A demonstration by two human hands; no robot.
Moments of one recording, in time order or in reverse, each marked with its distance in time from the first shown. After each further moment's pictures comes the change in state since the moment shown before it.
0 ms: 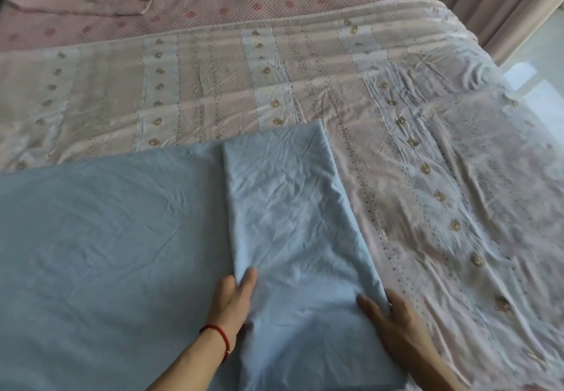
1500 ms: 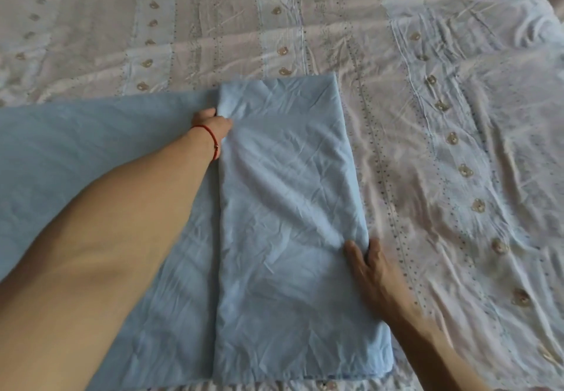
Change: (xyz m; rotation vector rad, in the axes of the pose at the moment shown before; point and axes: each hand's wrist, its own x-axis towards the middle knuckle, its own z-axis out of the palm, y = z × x) left_hand 0.210 0.164 -0.001 0.076 0.120 0.219; right_hand 0.034 -0.035 0.011 -0.136 -0.054 -0.163
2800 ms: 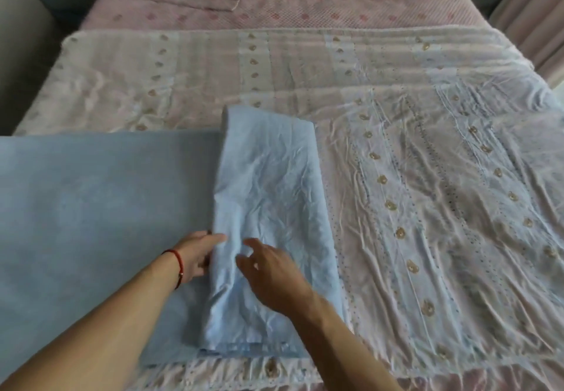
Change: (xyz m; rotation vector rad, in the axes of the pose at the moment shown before) left_hand -0.157 -0.151 -0.311 -0.160 -0.300 -0.386; right_hand -0.160 -0.283 0.235 -0.220 -0.275 -0.537
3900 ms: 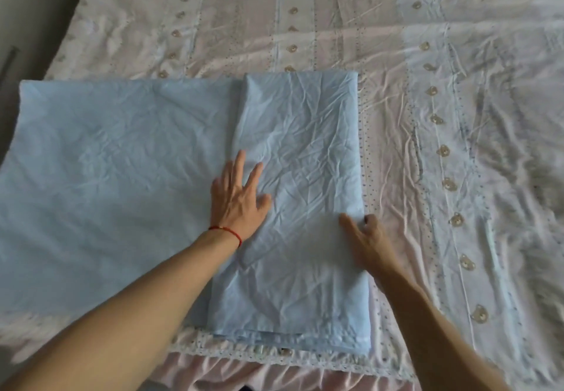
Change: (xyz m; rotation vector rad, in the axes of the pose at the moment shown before) left_hand 0.053 -0.016 0.035 1.184 0.556 0.749; right_hand 0.024 0.134 -0.032 0.288 0.220 0.501
